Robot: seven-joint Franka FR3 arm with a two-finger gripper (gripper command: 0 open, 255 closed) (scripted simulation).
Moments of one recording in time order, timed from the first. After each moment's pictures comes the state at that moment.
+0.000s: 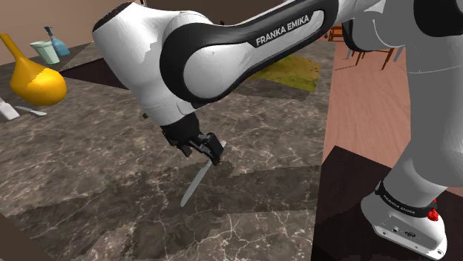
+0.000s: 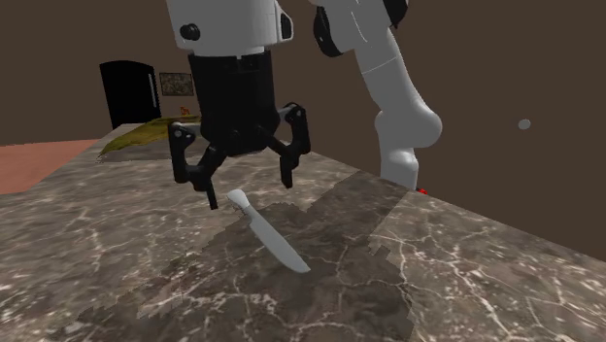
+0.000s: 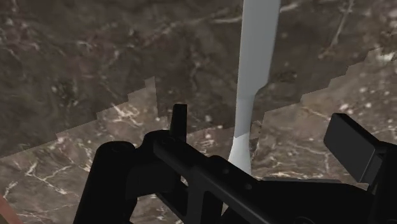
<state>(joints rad) -0.04 0.49 1.02 -1.55 -0.48 1.56 2.35</state>
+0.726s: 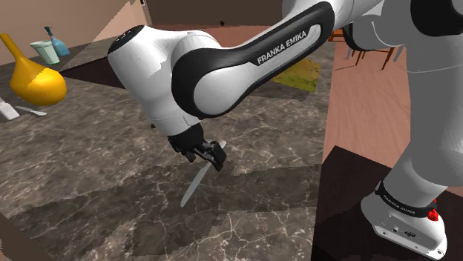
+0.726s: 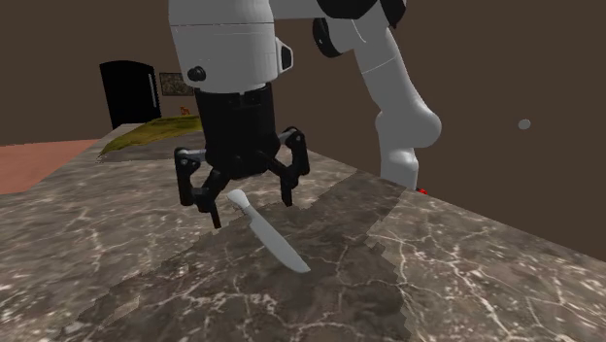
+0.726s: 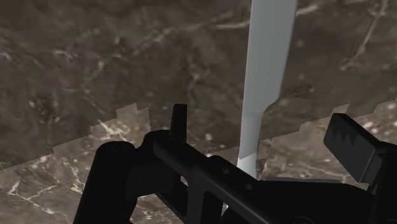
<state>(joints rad) -0.06 0.49 1.02 -1.63 -0.49 1.63 2.36</state>
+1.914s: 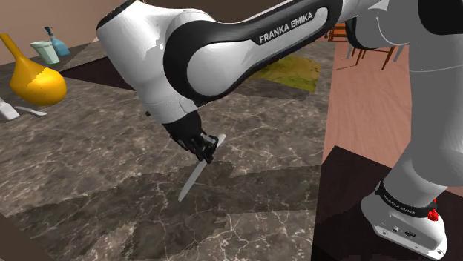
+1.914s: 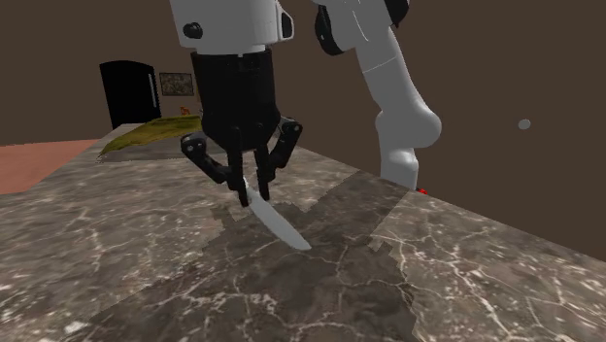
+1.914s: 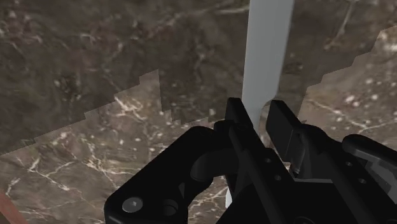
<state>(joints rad) -0.06 0.47 1.03 -1.57 -0.47 1.57 2.34</state>
